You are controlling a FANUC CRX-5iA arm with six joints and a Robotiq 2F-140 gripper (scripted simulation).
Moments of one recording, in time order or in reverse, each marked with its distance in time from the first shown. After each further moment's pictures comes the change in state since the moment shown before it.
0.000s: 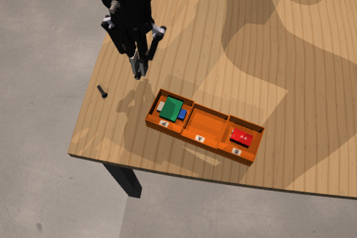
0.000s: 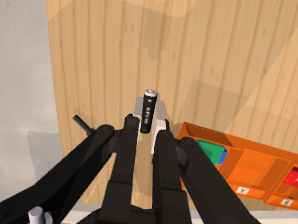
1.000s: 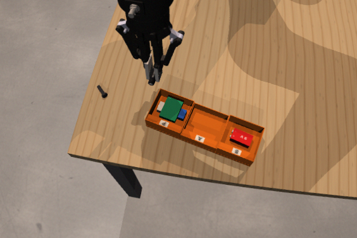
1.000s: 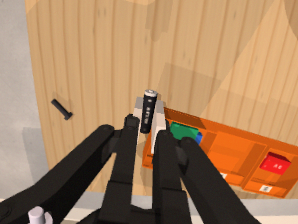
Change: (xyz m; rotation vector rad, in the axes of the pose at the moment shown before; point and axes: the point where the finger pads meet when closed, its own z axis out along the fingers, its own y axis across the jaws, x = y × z) arm -0.013 0.039 -0.014 -0.001 0.000 -0.001
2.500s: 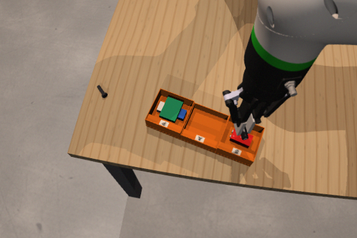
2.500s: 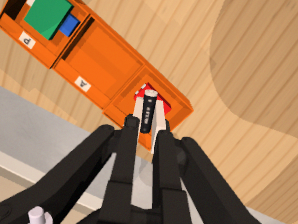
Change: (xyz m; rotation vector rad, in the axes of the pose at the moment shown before) arm -0.072 0.215 0.000 0.010 -0.004 -0.454
